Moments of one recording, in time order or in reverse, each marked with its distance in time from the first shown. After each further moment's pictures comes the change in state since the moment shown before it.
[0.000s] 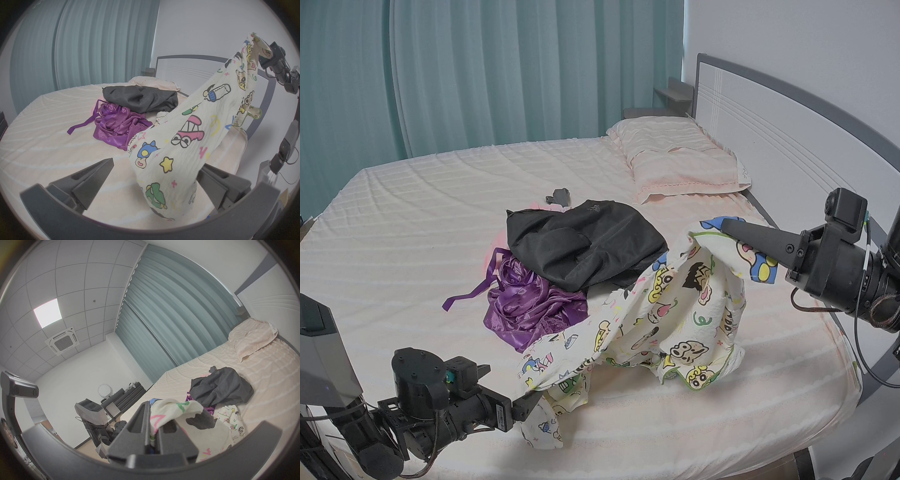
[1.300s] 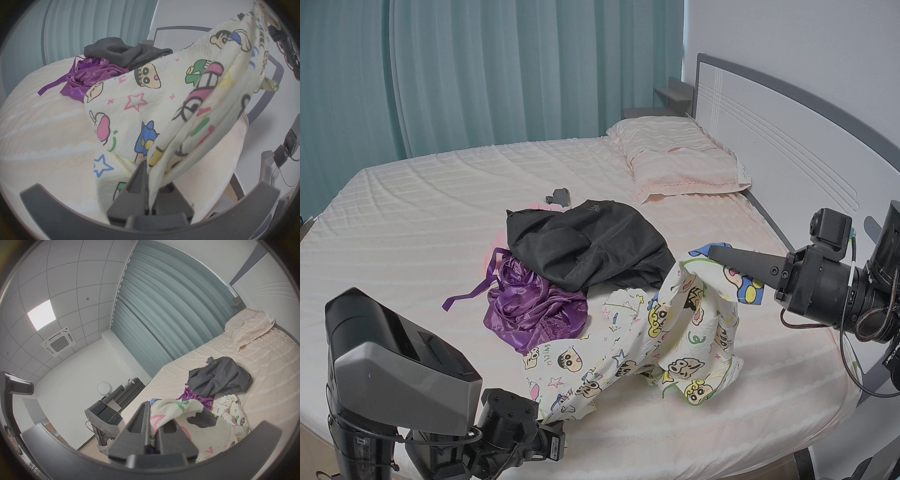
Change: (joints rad) left arm -0.163 0.420 -0.135 -0.051 0.014 -0.187; right arm 0.010 0.037 0.039 -0.009 0.000 0.025
